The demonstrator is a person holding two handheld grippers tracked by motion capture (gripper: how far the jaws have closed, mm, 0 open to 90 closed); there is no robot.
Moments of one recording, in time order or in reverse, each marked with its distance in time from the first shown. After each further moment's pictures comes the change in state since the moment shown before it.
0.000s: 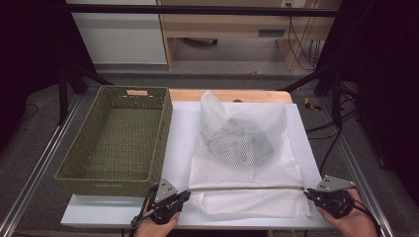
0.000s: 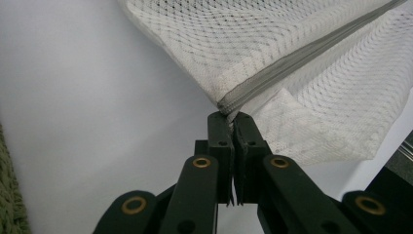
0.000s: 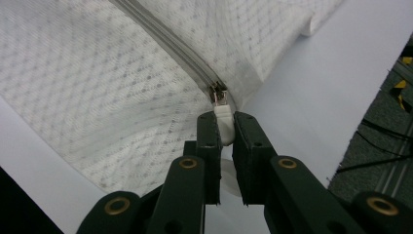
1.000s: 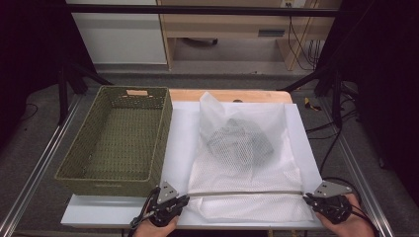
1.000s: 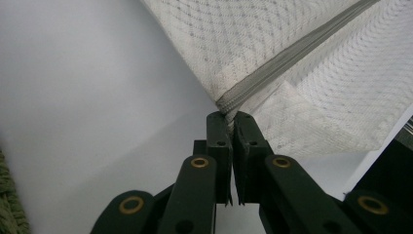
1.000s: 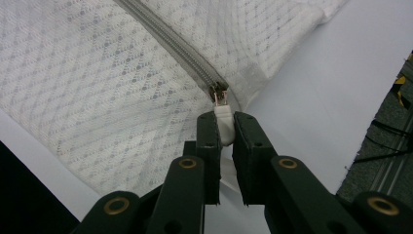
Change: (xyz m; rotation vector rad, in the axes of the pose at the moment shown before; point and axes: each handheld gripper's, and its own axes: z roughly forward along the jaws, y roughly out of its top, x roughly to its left) left arm 0.002 -0.010 0.006 0.100 -0.004 0.028; right arm 0.013 -0.006 0.002 0.020 -0.008 -0.019
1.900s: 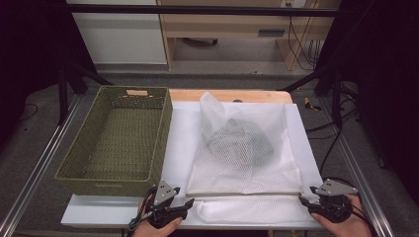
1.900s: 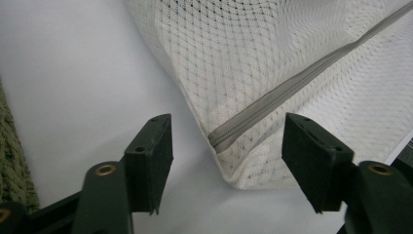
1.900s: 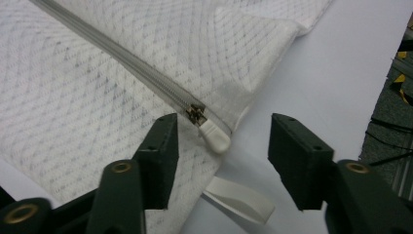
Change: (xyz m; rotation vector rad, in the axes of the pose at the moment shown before) left arm 0.001 0.003 -0.007 -0.098 0.028 -0.011; right arm -0.003 -0.003 0.003 -0.098 -0.015 0.117
